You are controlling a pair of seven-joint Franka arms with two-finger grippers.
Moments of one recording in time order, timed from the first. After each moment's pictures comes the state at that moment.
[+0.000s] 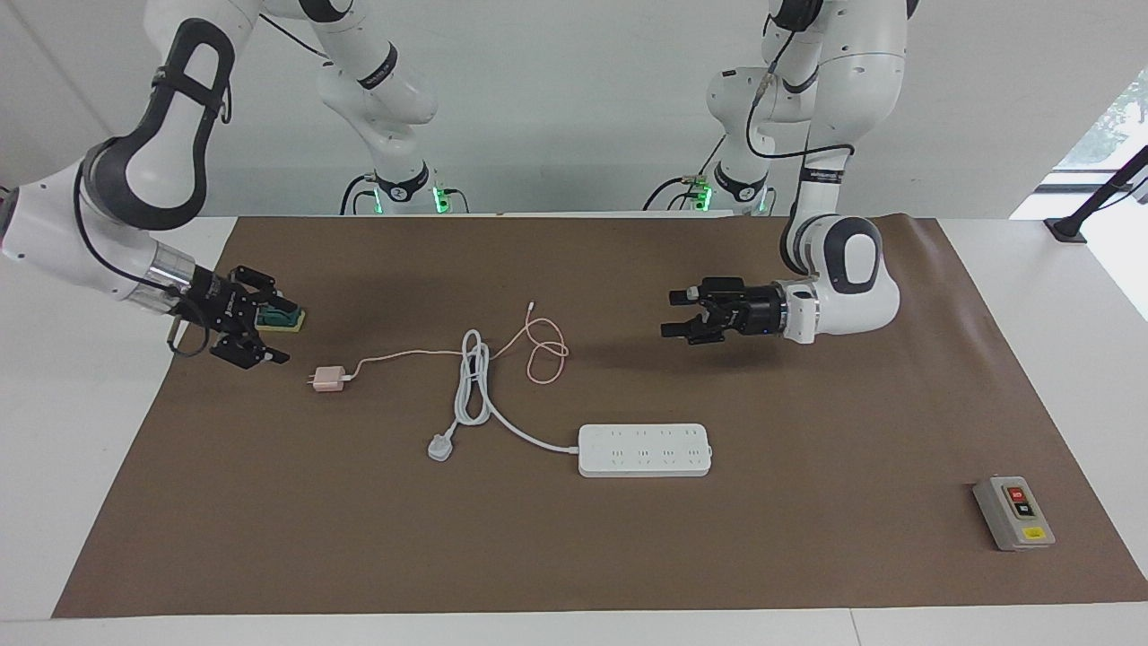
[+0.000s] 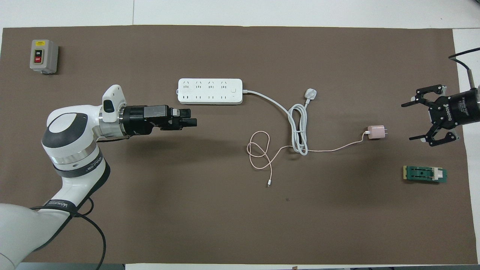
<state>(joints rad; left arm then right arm) -0.15 0.28 -0.04 -2.07 -1.68 1.66 0.72 -0.28 0.27 -0.05 -1.77 0.51 1.69 0.92</state>
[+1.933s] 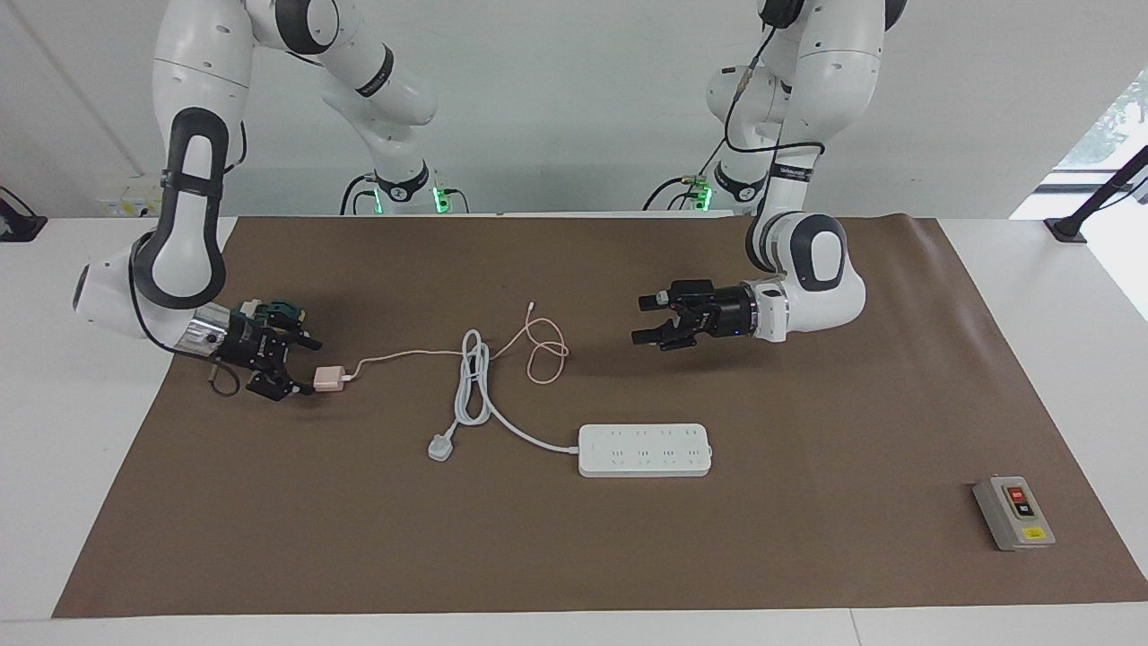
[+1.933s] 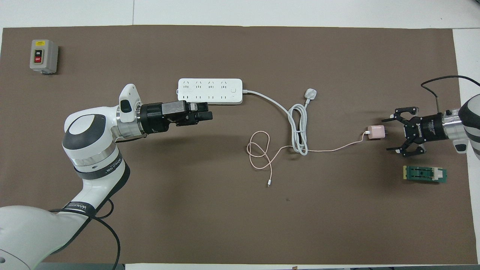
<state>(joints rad) -0.22 0.28 -0.03 -2.06 -1.77 1.77 0.77 -0.33 0.39 -0.05 -1.95 0.67 1.90 0.73</state>
